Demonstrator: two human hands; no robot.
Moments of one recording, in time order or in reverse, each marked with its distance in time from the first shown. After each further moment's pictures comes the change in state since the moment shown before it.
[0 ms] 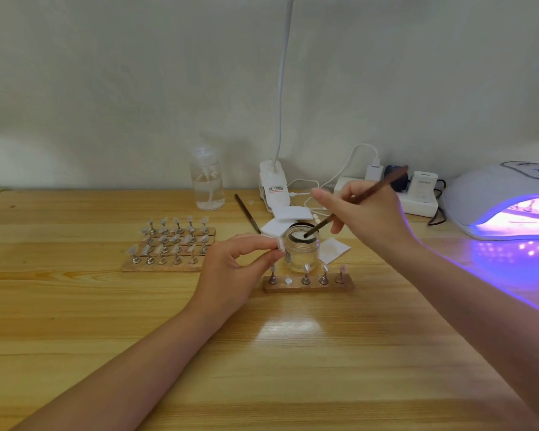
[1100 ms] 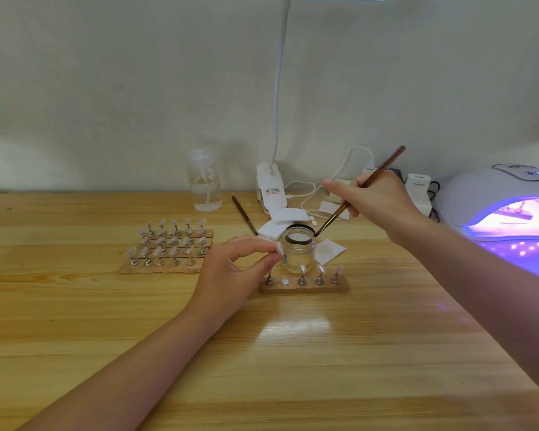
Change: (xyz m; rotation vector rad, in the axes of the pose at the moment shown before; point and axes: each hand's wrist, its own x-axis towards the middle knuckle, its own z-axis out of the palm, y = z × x) left_hand -0.001 0.002 0.000 0.014 -0.025 0.048; right_hand 0.028 0.005 -0.017 -0.098 -0.012 0.102
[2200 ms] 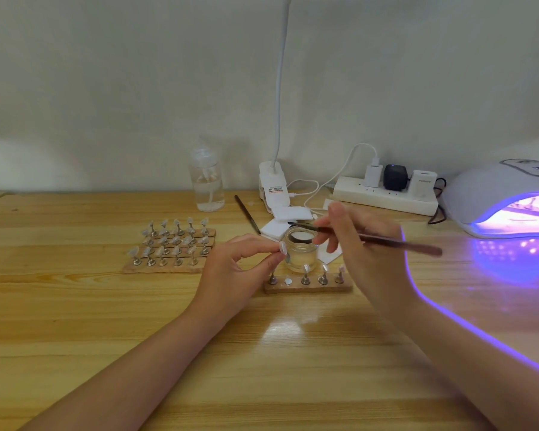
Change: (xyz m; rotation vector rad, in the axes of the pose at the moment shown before) left_hand 0.000 0.001 0.001 0.035 0.005 -0.023; right_hand -0.076 -0.002 0.032 0.453 0.069 -0.327
